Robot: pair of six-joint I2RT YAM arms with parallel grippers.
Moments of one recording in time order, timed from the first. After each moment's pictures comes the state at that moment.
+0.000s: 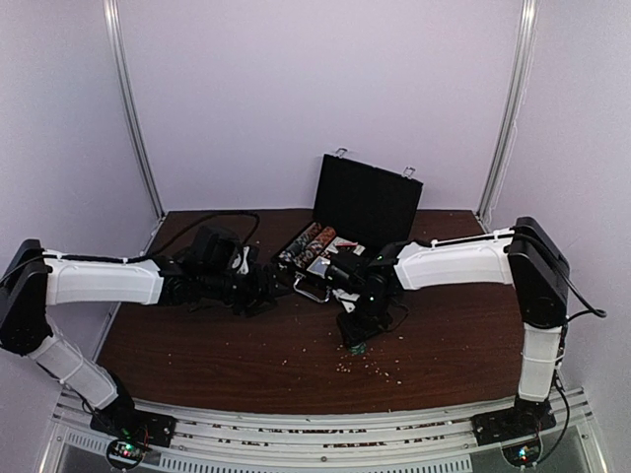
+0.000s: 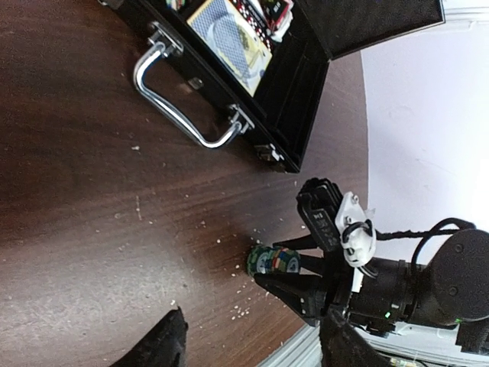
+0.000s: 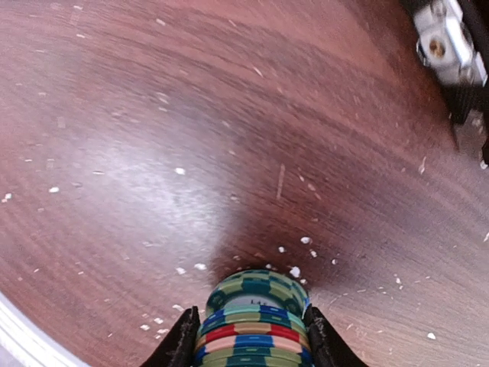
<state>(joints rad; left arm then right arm) -0.74 1.47 0.85 -0.02 0.31 -1.04 0.94 1.96 1.38 -0.78 -0.04 0.44</state>
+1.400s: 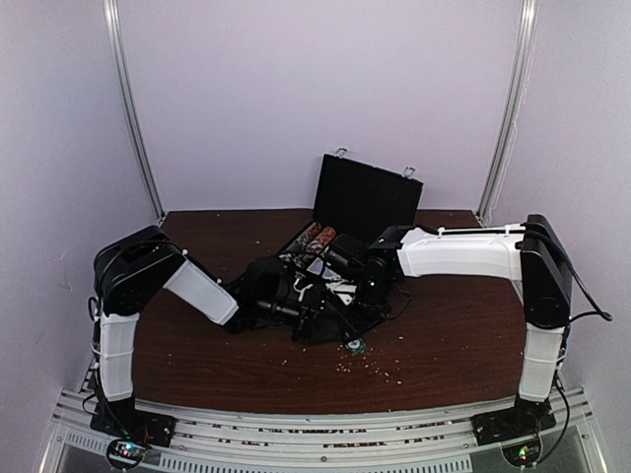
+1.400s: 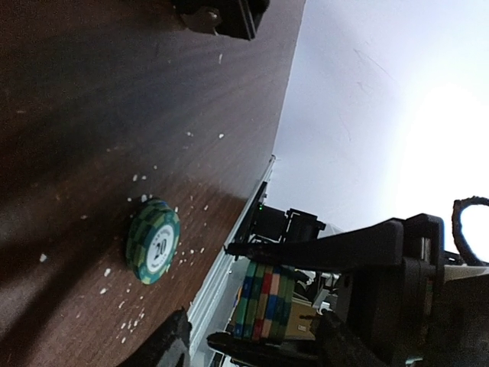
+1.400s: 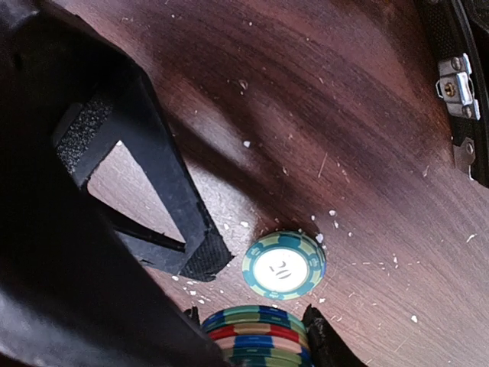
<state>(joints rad) -0.82 2.10 0.96 0.79 0.89 -1.48 0.94 1.94 1.50 -0.93 -0.11 0.28</state>
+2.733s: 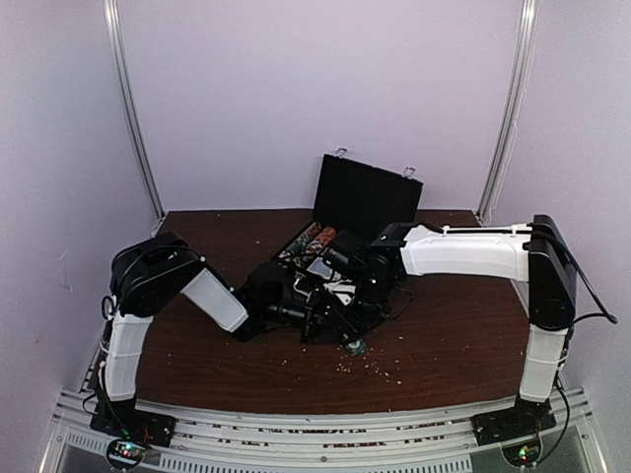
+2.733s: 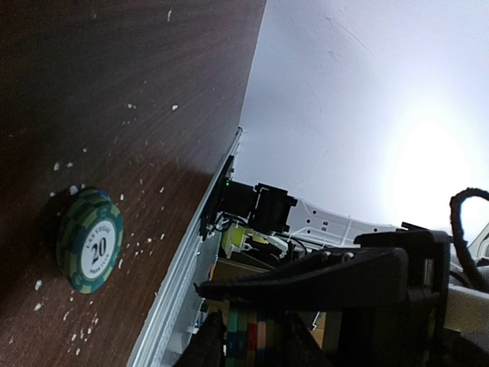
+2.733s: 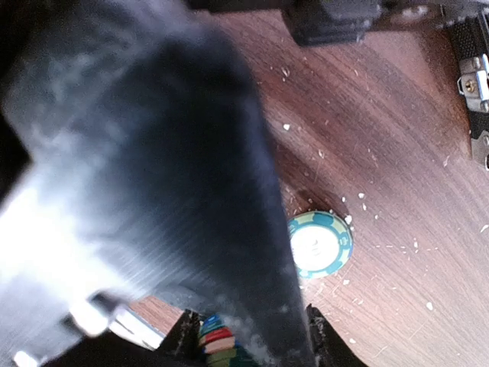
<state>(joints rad) -0.85 2.21 1.00 1.08 0.97 -1.69 0.94 1.92 1.51 -0.96 -0.14 0.28</state>
